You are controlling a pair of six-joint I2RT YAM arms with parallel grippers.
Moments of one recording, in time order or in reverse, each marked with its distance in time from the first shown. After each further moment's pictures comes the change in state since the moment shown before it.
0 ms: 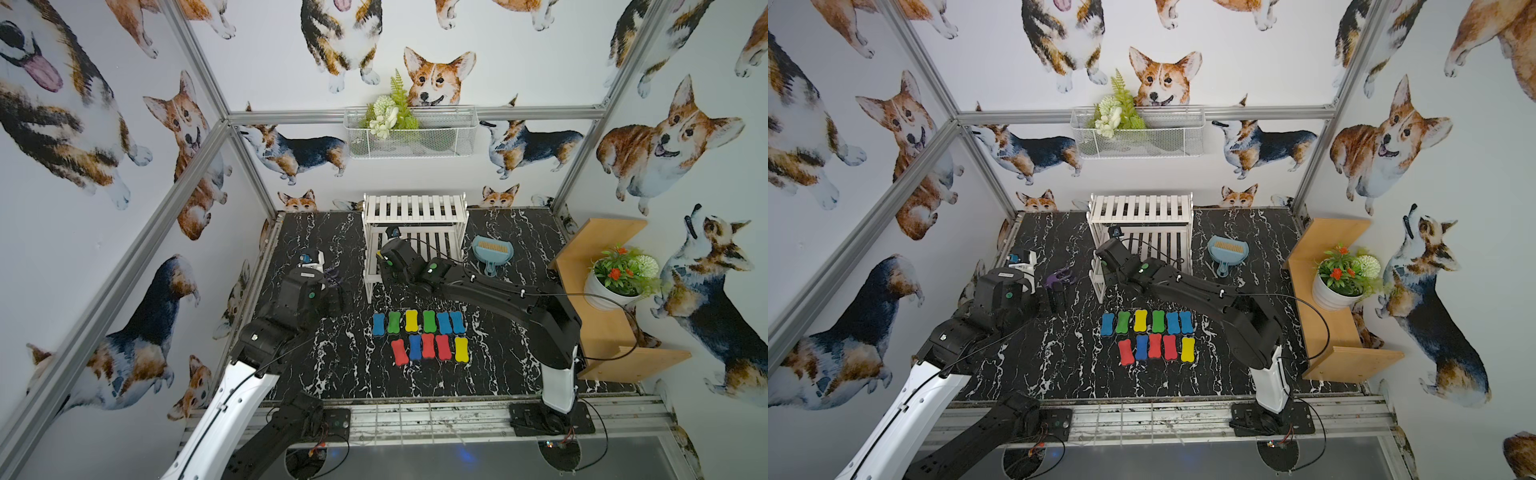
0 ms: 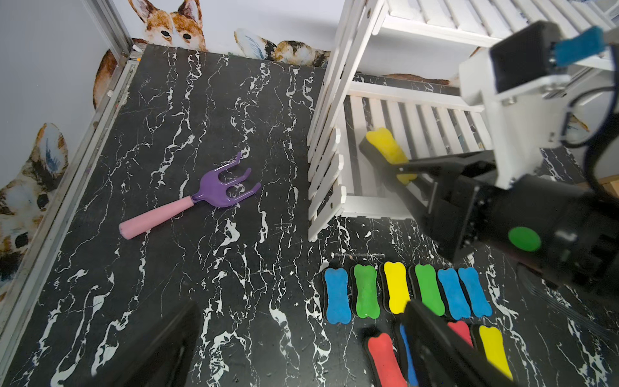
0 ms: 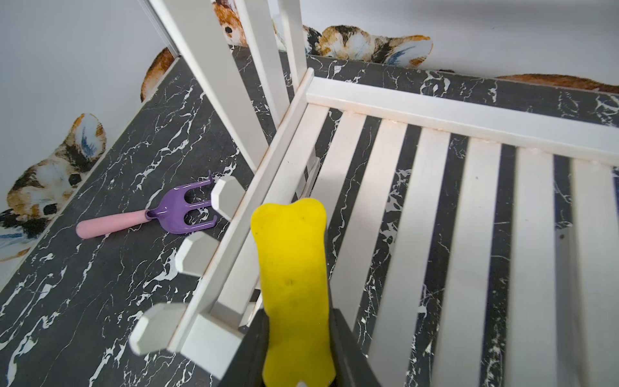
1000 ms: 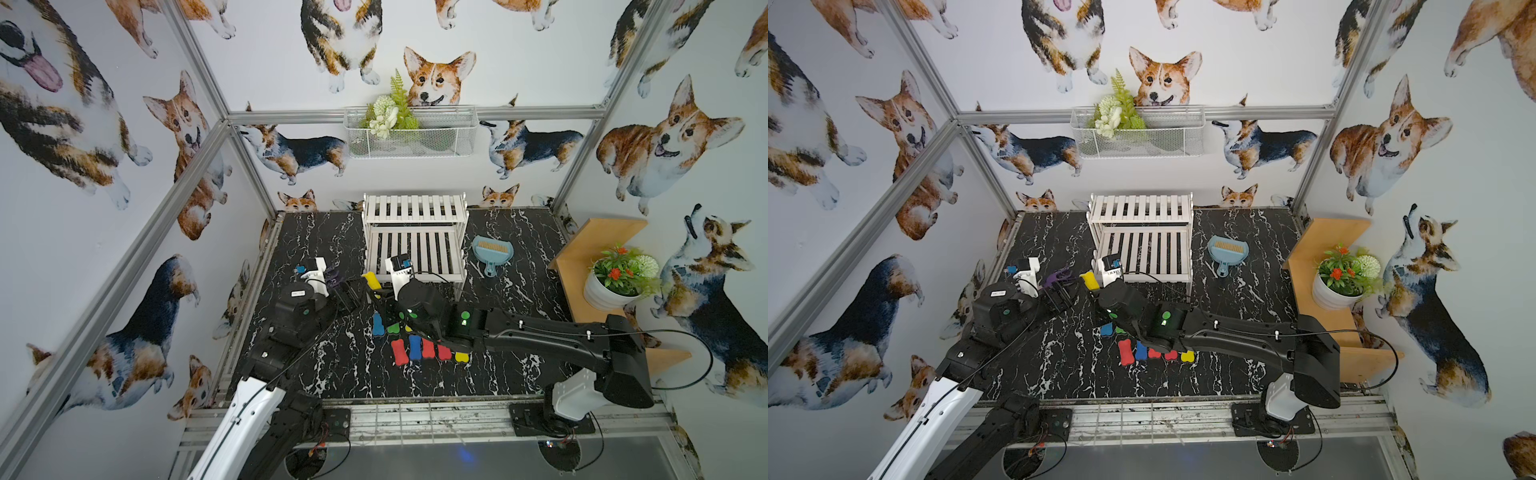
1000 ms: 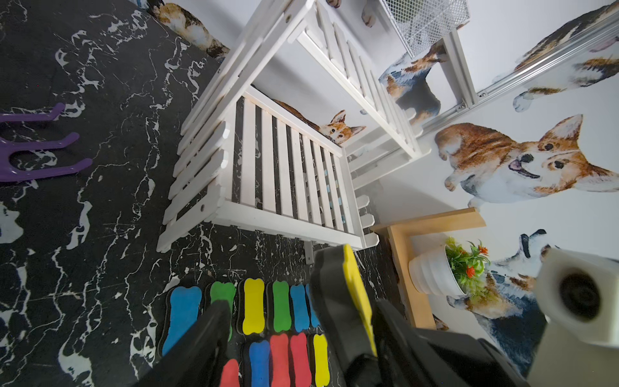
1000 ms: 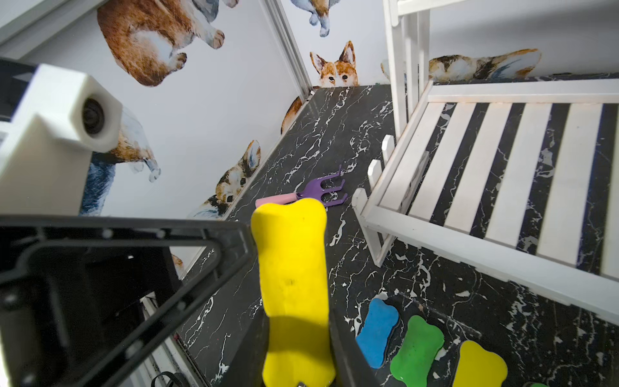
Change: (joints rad) left arm 0.086 -0.134 -0.293 0.444 0.410 -0.400; right arm 0.267 -0.354 -0.330 0.259 0.023 0.152
